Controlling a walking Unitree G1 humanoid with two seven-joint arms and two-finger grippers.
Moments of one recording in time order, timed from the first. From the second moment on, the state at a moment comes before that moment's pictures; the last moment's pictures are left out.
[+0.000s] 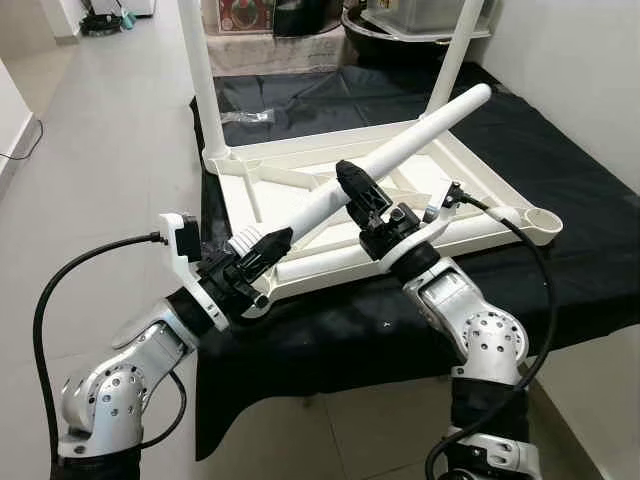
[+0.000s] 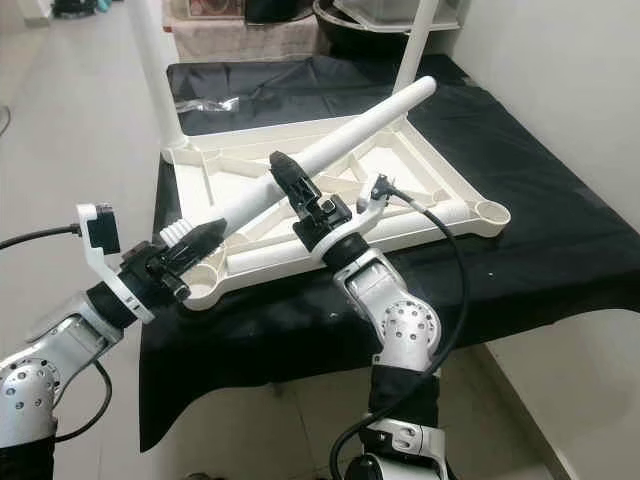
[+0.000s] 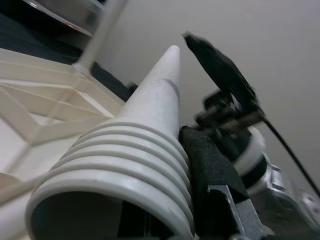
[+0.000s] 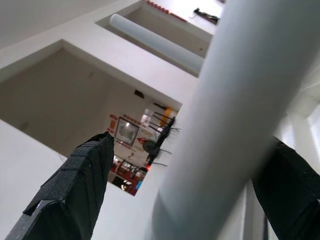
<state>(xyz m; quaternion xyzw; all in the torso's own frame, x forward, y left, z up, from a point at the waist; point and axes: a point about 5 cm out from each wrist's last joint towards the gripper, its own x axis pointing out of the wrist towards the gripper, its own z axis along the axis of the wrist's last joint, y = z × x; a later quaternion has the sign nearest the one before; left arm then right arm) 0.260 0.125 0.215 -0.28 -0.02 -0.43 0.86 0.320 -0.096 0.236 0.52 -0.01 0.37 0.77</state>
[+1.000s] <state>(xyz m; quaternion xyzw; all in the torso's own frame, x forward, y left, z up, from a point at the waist) 0.245 0.107 0.213 -0.29 -0.01 -0.46 0.84 0.318 -0.089 0.239 0.51 -0.01 0.39 0.77</state>
